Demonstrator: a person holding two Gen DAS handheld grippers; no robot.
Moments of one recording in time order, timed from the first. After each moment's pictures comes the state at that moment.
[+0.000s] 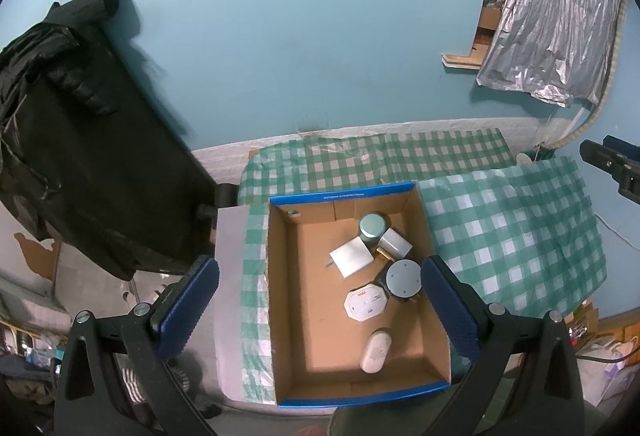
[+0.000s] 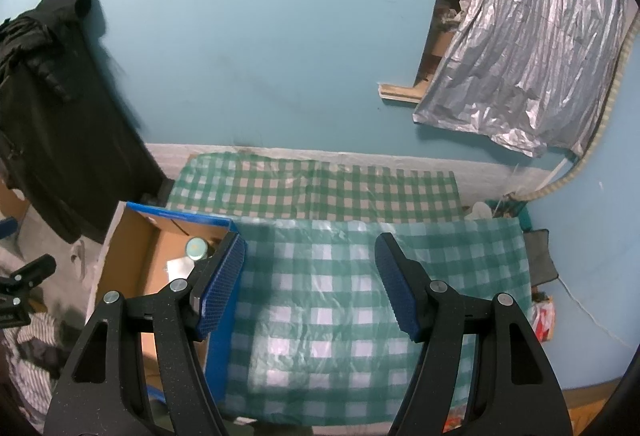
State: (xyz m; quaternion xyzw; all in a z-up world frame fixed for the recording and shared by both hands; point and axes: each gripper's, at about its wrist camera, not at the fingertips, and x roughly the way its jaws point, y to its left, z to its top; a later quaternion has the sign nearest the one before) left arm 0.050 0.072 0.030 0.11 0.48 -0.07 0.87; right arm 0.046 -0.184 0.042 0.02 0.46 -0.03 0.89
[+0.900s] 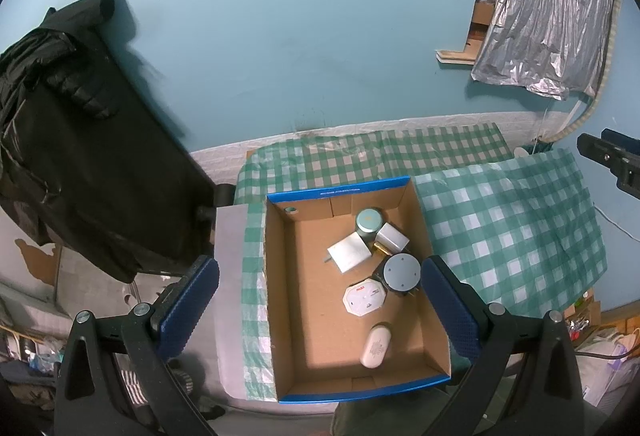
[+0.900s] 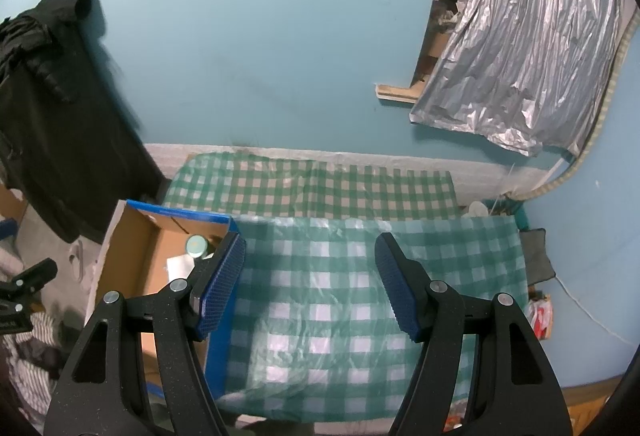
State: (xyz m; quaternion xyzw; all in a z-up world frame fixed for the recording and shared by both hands) left arm 0.045 0.069 0.032 0.12 0.48 -0.08 0.87; right arm 0.044 -0.181 0.047 0.01 0.46 -0.03 0.89
